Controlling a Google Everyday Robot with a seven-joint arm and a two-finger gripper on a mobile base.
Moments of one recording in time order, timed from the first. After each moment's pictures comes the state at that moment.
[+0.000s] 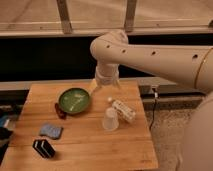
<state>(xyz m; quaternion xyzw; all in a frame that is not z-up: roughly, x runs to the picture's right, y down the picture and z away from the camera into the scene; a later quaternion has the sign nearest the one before) 0.009 0.017 0.678 -0.26 0.16 0.57 0.76</state>
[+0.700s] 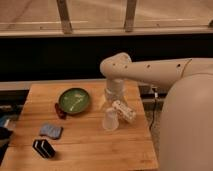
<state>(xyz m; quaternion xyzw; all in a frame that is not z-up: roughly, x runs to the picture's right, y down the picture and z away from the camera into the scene) 0.043 0.110 0.749 -0.32 0.24 0.59 0.70</state>
